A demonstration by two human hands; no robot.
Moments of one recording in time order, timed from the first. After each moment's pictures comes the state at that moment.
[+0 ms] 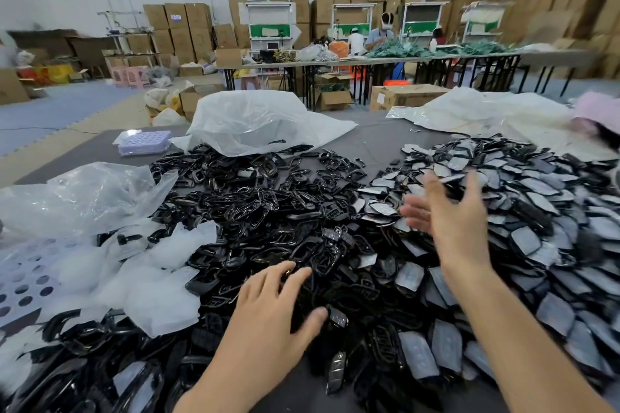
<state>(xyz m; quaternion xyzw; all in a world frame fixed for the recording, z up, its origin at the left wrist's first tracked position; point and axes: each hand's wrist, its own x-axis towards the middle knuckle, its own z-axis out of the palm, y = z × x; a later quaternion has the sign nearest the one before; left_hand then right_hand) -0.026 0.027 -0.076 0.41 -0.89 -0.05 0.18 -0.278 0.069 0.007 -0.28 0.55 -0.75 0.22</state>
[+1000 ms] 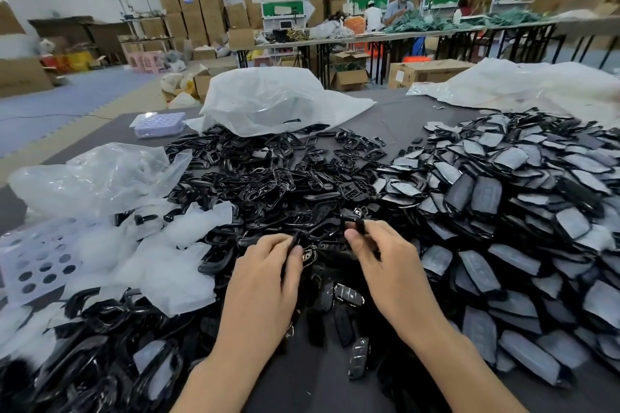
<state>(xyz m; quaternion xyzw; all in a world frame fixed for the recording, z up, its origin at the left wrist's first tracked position) -0.024 0.013 -0.071 0.45 -0.80 -0.09 0.37 -0.202 0.058 -0.076 -0.56 0.65 -0.51 0.09</state>
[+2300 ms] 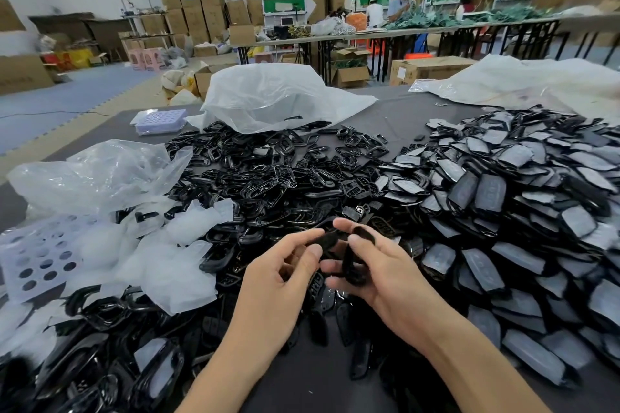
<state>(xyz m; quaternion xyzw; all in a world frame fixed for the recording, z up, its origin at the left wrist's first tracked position) -0.030 0.027 -0.055 0.37 -0.71 -0.41 0.45 -0.188 0.061 -0.061 -0.28 0.41 -0.65 0.58</state>
